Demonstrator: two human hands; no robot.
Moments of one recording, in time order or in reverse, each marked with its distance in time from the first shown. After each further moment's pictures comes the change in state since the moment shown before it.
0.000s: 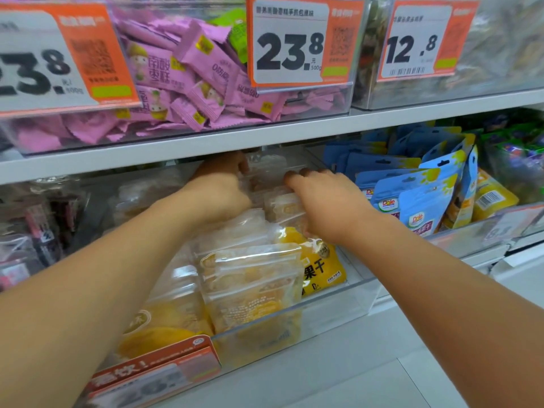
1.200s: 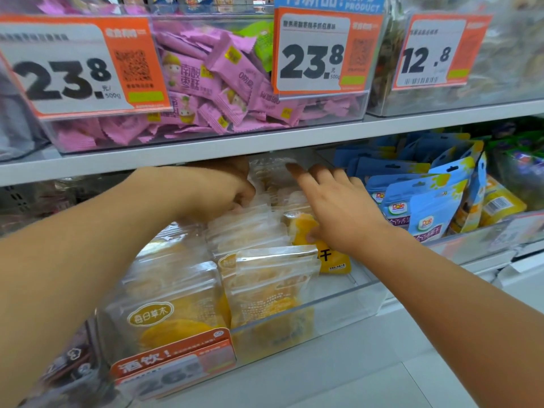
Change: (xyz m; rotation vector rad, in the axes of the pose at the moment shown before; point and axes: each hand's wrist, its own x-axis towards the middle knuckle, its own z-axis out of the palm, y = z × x) left_hand -0.006 -0.026 -0.035 0.366 -0.358 0.269; right_hand -0.009 -0.007 0.000 -0.039 0.023 0.043
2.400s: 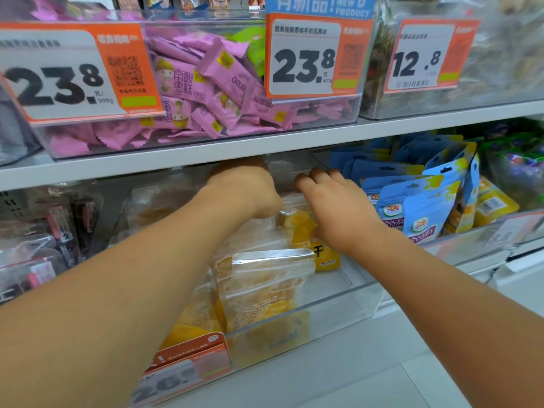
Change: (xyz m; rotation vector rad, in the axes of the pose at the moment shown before) left_hand 0.025 0.069 -0.008 -0.087 0.120 -0.361; right_hand 0.005 0.005 0.003 0.015 0.032 0.018
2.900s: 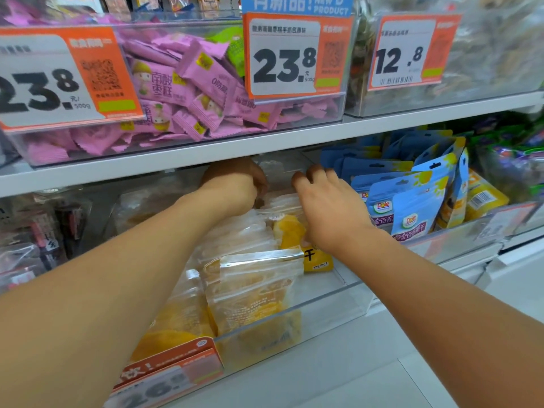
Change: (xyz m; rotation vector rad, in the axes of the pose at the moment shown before) left_hand 0.026 -0.017 0.024 -0.364 0.162 0.125; right_hand -0.003 -0.001 0.003 -0.006 0.010 0.054
